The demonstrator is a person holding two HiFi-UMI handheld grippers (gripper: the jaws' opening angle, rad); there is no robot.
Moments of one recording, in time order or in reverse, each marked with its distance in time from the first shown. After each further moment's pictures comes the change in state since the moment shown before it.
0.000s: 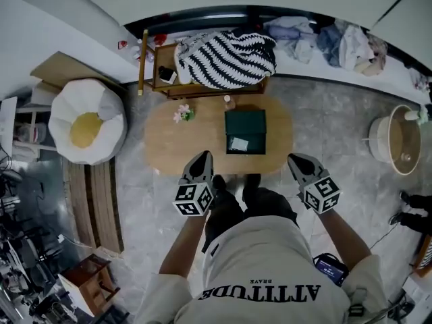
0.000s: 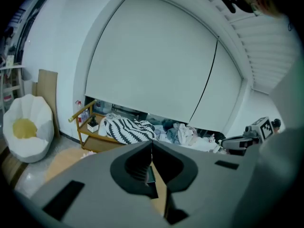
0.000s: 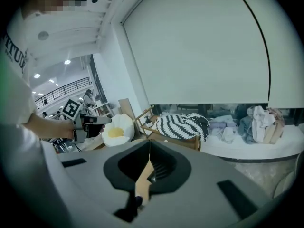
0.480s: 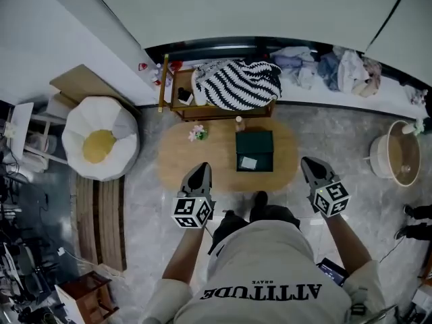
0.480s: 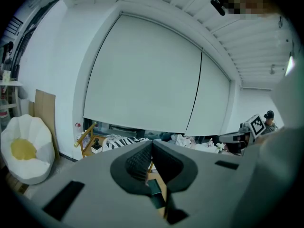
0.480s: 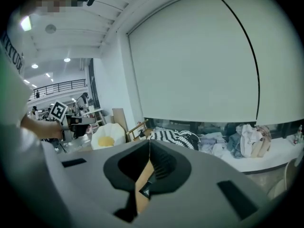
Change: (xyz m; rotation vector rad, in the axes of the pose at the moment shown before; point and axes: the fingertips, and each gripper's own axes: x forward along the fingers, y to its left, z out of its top) left arm -0.093 0.007 0.065 0.123 -0.175 -0.042; right arm -0.049 0.028 0.059 -0.064 -0.145 -0.125
